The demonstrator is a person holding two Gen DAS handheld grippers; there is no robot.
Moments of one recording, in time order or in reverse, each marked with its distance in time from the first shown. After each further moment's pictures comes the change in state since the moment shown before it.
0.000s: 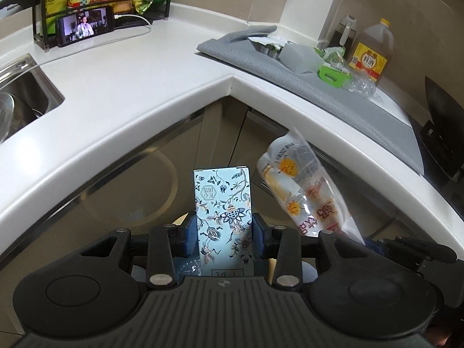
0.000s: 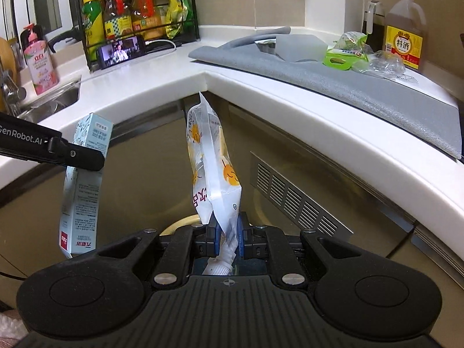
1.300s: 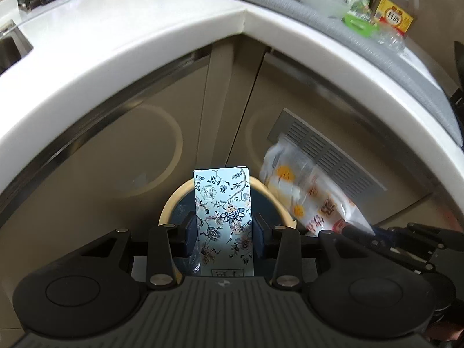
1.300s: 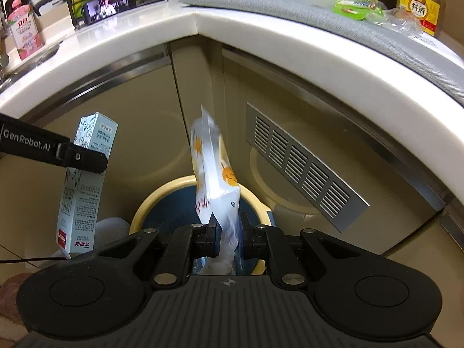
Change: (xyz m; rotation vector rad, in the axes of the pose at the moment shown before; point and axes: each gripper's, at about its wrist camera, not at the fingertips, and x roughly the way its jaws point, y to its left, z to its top) left arm 0.082 0.006 -0.008 0.009 0.185 0.048; right arm 0.061 -0.011 -0.010 -0.011 0.174 -0.011
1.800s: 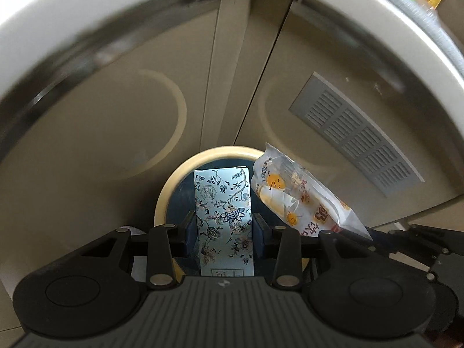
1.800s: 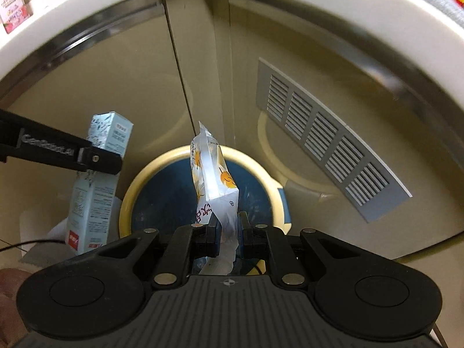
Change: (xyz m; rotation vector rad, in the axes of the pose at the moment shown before) left arm 0.078 0.002 0.010 -0.008 0.136 0.027; right arm 0.064 0.006 0.000 -0.008 0.152 0.010
